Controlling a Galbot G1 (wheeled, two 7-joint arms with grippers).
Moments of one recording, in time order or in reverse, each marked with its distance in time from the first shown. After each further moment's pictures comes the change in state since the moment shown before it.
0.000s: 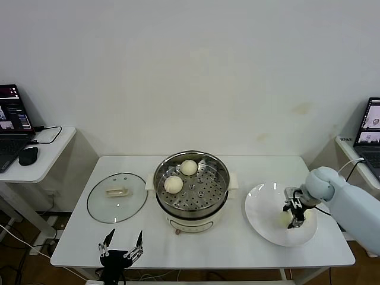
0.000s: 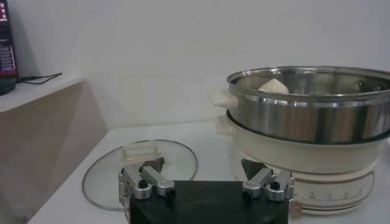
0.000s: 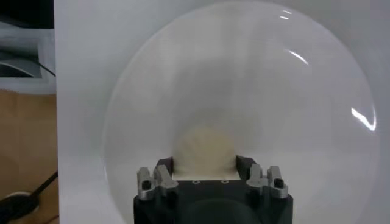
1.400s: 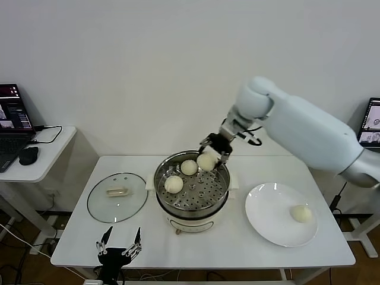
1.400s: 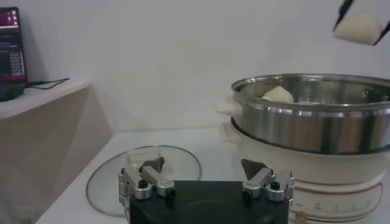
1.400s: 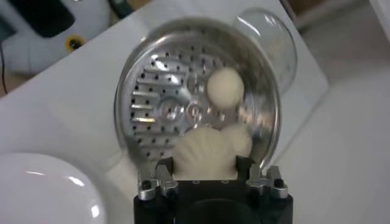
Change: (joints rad) left arm -0.003 -0.002 0.004 -0.016 -0.006 -0.009 -0.030; right arm 0.687 0.426 -0.390 0.071 0.200 0.572 -0.094
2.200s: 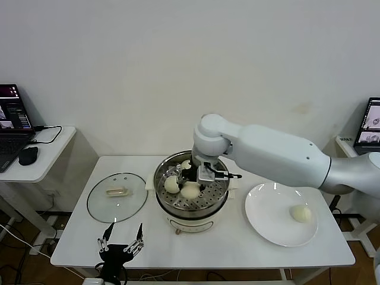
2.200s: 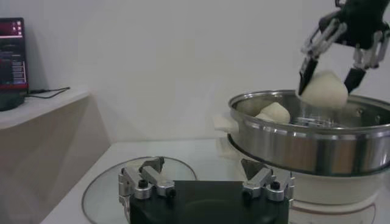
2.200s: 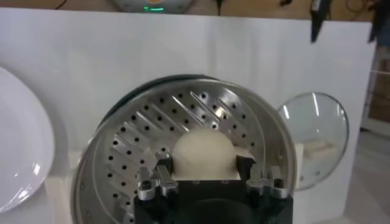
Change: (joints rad) left arm -0.006 -0.021 0.018 -0.026 -0.006 0.002 0.001; right arm -0.024 0.060 -0.190 0.164 -0.211 0.145 0.060
